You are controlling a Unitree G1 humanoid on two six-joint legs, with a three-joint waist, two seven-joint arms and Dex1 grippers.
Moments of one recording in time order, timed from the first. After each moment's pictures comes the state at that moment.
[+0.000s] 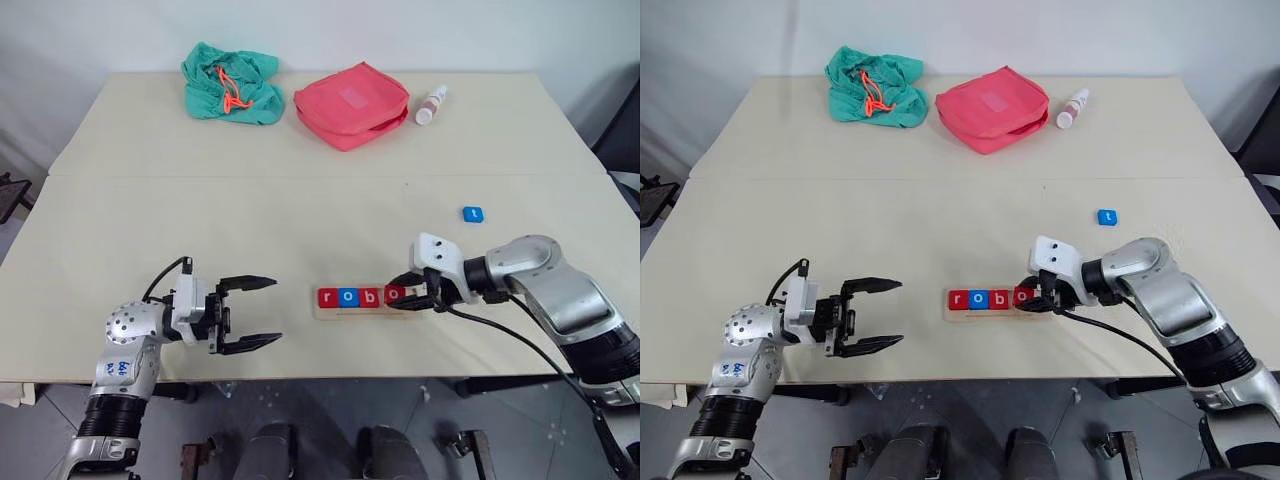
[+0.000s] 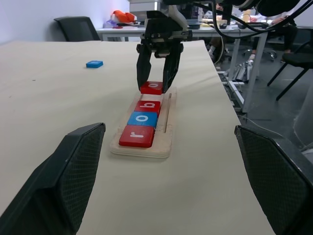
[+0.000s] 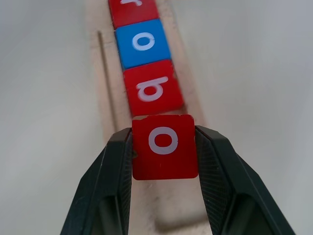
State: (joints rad) left arm -0.23 0.51 0.08 0.14 -0.50 -0.17 -1.35; right arm -0.63 -0.82 0.31 -0.06 0.20 0.55 1.21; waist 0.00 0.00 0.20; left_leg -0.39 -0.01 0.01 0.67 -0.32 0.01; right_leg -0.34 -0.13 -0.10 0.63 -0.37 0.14
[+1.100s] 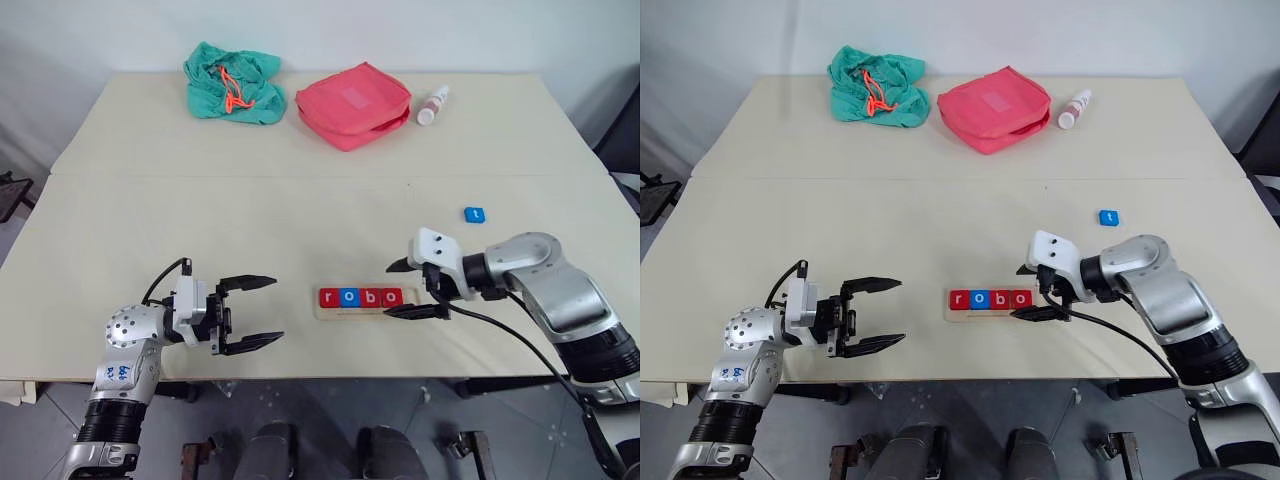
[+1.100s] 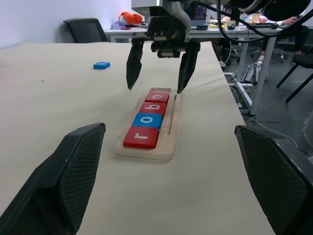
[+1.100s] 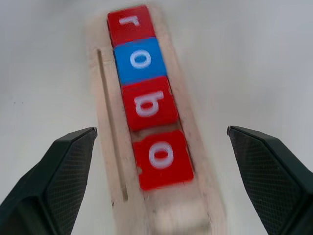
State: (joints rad) left arm -0.22 0.51 0.08 0.13 -0.50 -0.17 -1.31; right arm -0.55 -0.83 0.20 -0.14 0.21 0.62 1.21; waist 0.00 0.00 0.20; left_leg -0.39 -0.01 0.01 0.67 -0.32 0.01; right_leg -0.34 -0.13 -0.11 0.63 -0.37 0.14
